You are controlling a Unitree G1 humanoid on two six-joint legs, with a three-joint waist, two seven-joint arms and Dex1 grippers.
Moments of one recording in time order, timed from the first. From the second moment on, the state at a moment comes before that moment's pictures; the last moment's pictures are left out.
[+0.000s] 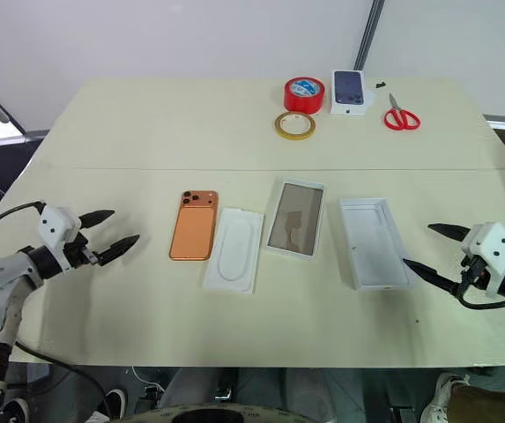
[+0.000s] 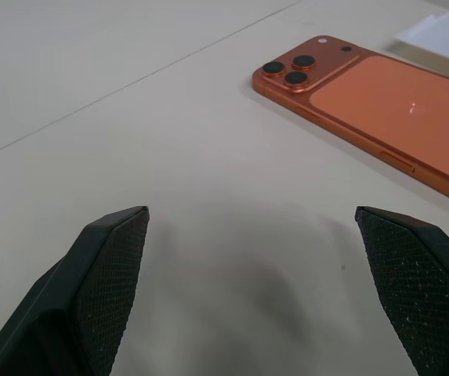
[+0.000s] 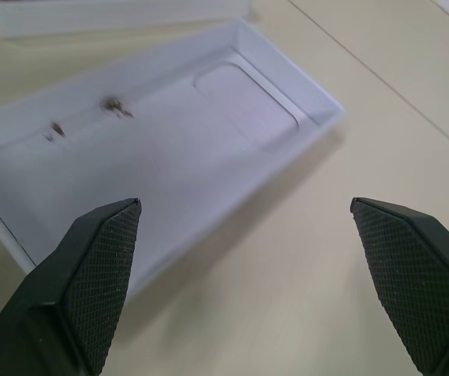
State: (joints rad) left arm -0.08 0.70 0.25 0.19 -0.34 0.01 -0.93; right arm 0.10 -0.93 -0.45 0.30 0.36 -0.16 1.16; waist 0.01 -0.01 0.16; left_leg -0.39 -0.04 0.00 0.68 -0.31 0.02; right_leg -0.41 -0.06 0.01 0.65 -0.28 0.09
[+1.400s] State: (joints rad) left arm -0.09 0.75 0.18 -0.09 -0.55 0.57 -0.99; right arm 0.05 -0.88 -0.25 -0.15 0.43 0.01 1.15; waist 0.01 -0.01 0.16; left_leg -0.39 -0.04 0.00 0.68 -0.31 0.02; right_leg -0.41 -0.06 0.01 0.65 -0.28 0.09
